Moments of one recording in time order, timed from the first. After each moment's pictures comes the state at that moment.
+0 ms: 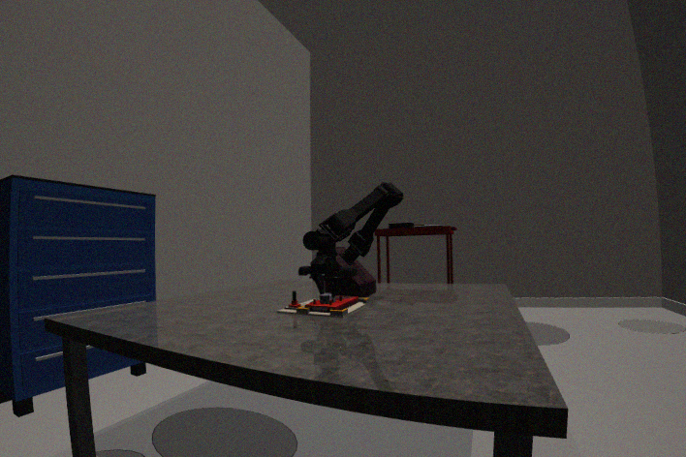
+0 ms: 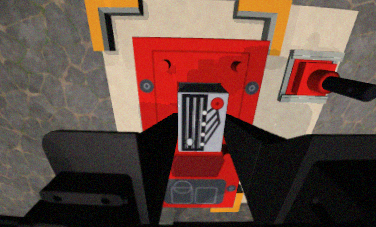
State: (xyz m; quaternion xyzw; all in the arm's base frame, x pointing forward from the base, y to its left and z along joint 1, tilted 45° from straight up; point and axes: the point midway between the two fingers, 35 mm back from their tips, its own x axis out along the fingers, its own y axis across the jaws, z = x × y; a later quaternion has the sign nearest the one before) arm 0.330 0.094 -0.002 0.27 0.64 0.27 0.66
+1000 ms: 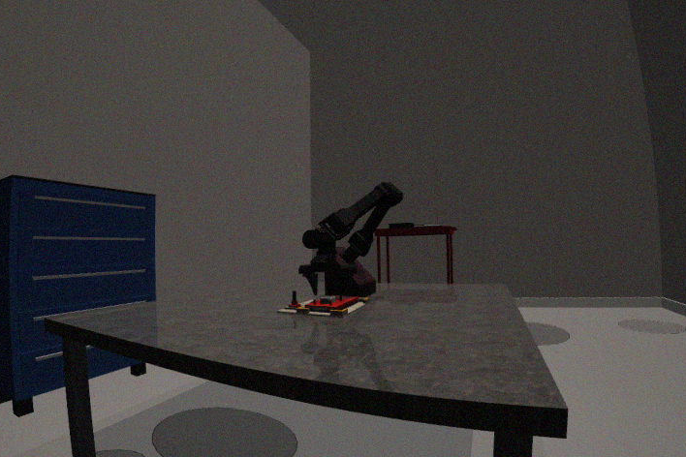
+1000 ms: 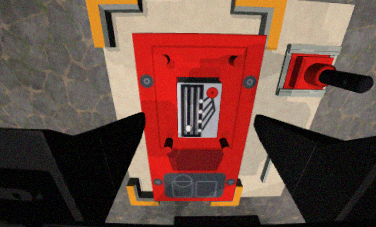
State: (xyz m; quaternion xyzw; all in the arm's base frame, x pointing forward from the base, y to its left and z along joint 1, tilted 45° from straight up) arm 0.327 0.090 0.001 0.28 0.65 0.27 0.66
